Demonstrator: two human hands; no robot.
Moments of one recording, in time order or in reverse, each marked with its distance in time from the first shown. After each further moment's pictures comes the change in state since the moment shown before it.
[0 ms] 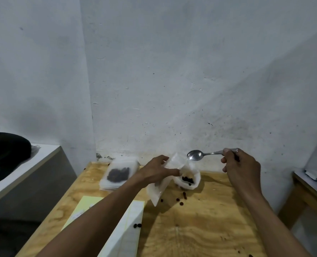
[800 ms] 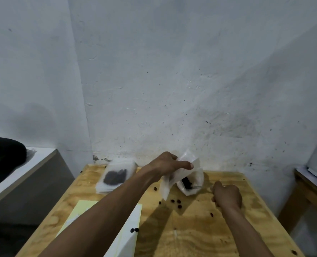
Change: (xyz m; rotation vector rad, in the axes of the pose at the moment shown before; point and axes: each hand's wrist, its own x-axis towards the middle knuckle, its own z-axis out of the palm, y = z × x) left_hand 0.025 0.039 0.018 -0.082 -0.111 -0.094; right_hand -0.029 0.068 0.046 -0.074 -0.121 0.642
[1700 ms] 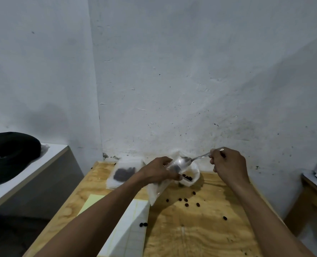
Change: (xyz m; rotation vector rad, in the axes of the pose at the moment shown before) left_hand -0.032 -0.042 -0.033 0.219 0.061 0.131; right_hand -0.027 -0.087 -0.023 -0.045 -0.061 -0.607
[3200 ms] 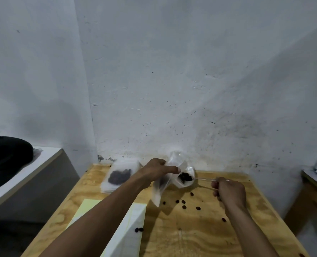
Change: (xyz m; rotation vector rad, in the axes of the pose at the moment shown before) left_hand 0.017 0.004 0.010 -0.287 0.026 -0.179; right_hand -0.024 0.064 0.026 0.258 0.093 0.589
